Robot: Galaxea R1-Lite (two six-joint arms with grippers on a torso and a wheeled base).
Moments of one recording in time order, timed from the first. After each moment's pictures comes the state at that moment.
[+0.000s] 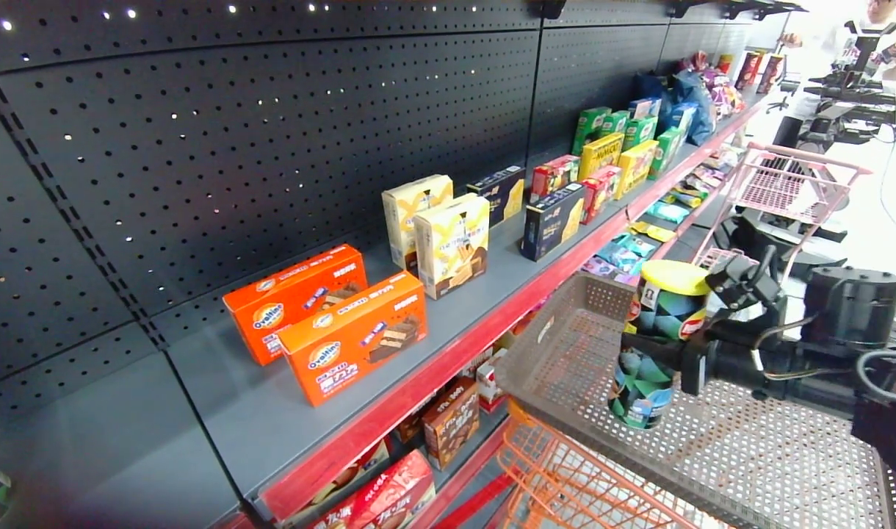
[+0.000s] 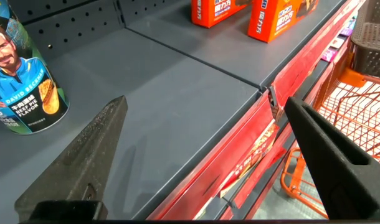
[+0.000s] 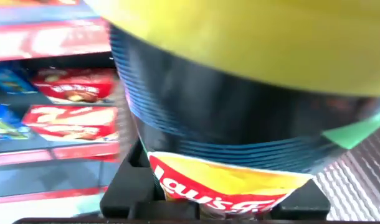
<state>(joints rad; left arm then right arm) -0.01 0.01 0.00 0.00 -0.02 0.01 0.20 1.68 -0.58 -0.87 0.48 -0.21</state>
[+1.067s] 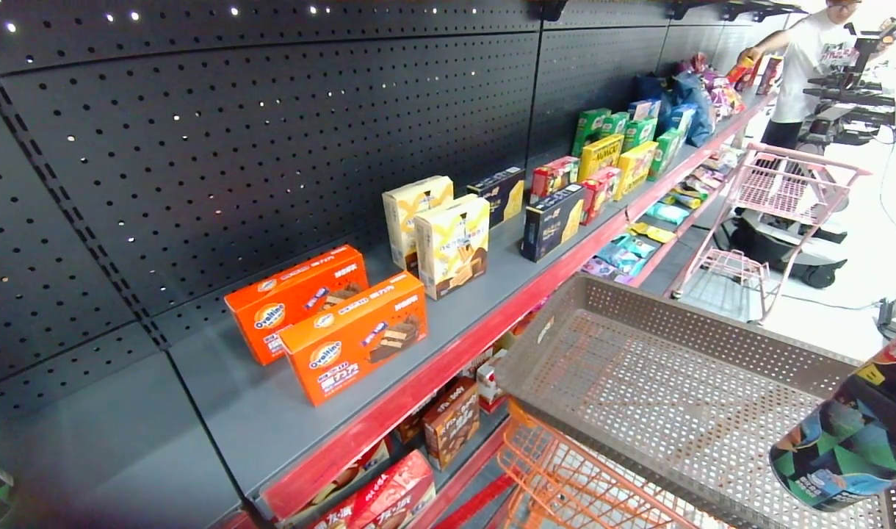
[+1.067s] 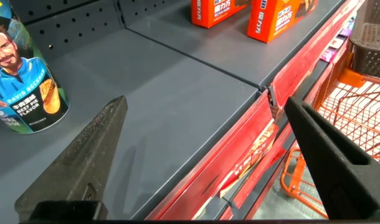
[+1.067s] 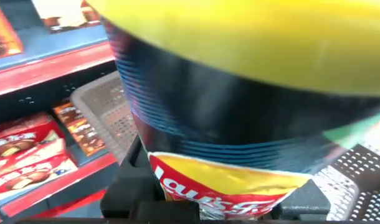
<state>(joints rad) -0.01 0.01 0.00 0.00 -0.02 0.01 0.24 0.84 -0.19 -0.66 -0.05 -0.09</state>
